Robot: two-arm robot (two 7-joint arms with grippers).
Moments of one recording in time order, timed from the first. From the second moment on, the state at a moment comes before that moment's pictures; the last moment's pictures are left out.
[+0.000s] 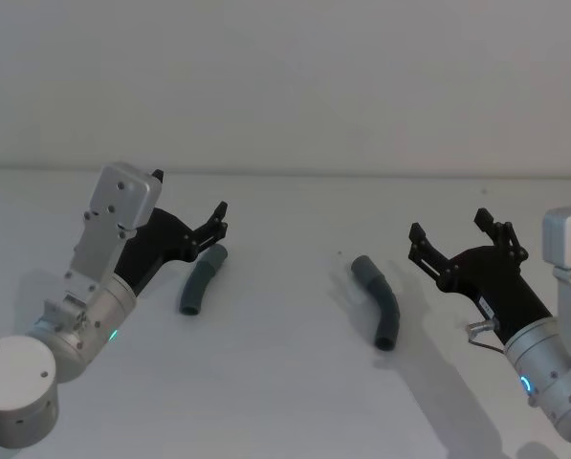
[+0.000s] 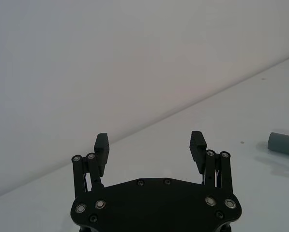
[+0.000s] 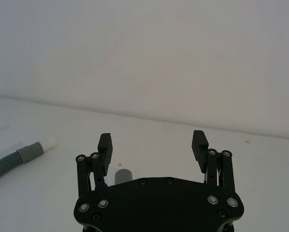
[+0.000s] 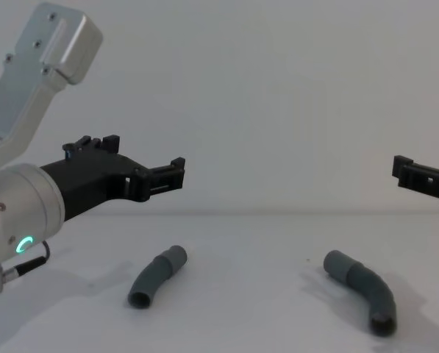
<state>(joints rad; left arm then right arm) -0.24 0.38 0.45 -1.63 -0.20 0.01 -0.01 -0.01 0.34 -0.23 -1.77 0.29 0.03 0.07</state>
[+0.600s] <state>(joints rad) -0.24 0.38 0.45 -1.63 -0.20 0.01 -0.01 -0.01 0.34 -0.23 -1.77 0.29 0.03 0.07</state>
